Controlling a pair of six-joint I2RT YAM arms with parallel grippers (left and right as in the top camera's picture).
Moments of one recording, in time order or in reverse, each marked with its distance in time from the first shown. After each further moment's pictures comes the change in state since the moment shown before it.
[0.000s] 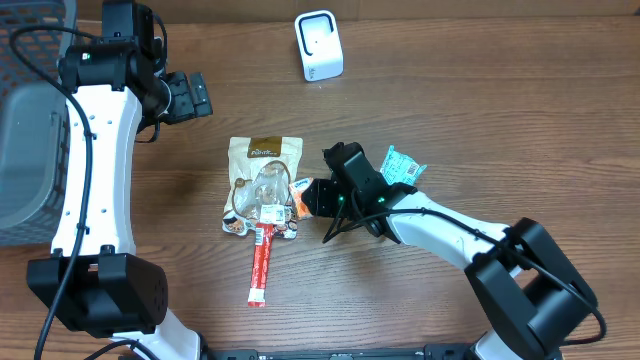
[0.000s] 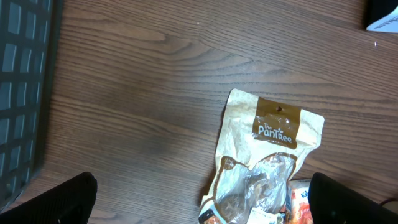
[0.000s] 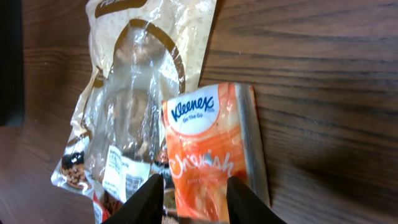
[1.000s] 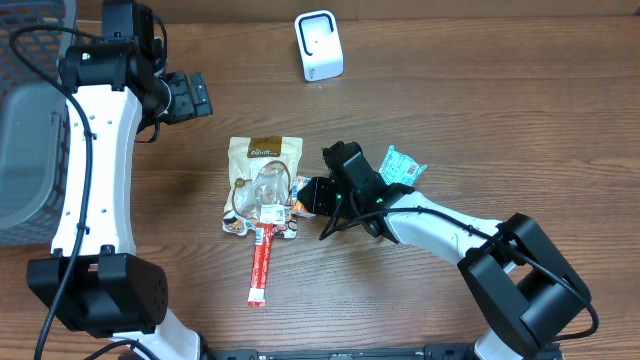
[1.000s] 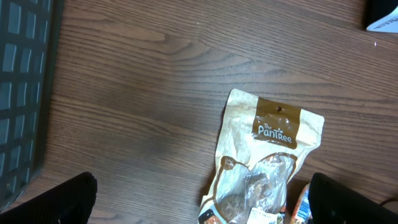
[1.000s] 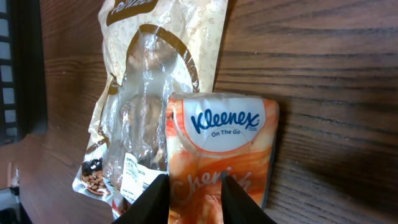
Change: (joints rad) left arm 0.000 0.000 0.000 0.000 0.000 0.000; right arm 0.000 0.033 -0.010 0.084 -0.039 0.092
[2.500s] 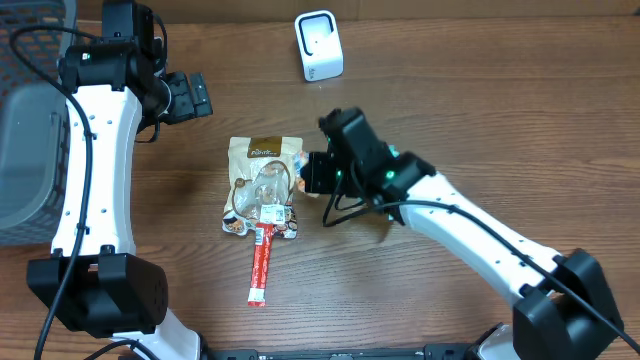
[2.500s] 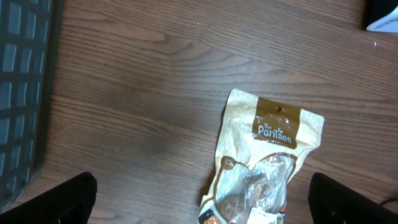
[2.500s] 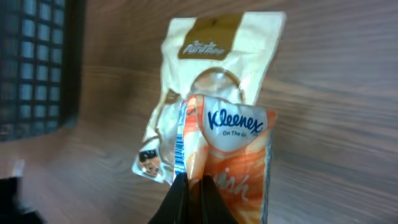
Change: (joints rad) left arm 0.000 0.000 0.000 0.000 0.000 0.000; right arm 0.000 -0.146 0.236 -0.385 0.038 -0.109
